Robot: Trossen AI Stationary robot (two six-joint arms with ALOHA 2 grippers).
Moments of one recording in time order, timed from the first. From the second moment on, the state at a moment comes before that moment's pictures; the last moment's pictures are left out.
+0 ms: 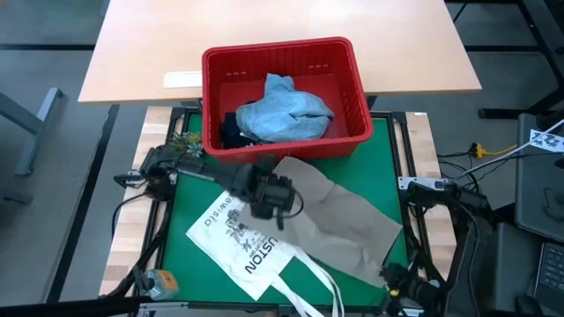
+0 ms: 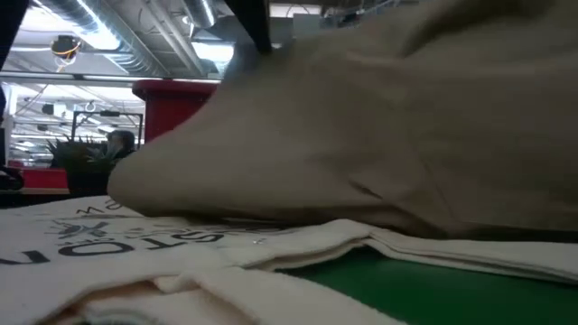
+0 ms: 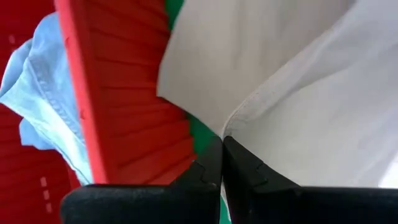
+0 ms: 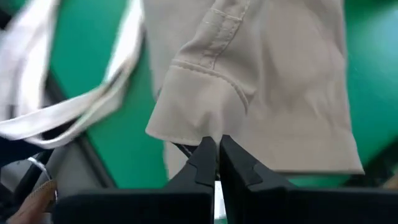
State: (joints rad) left arm -0.21 1.94 1.98 -1.40 -0.54 -0.05; right arm 1.23 1.89 1.68 -1.57 0.45 1.86
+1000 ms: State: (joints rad) left arm 0.03 1.94 1.94 -1.16 -0.44 0.07; right arm 1.23 1.61 1.47 -1.57 0.26 2.01
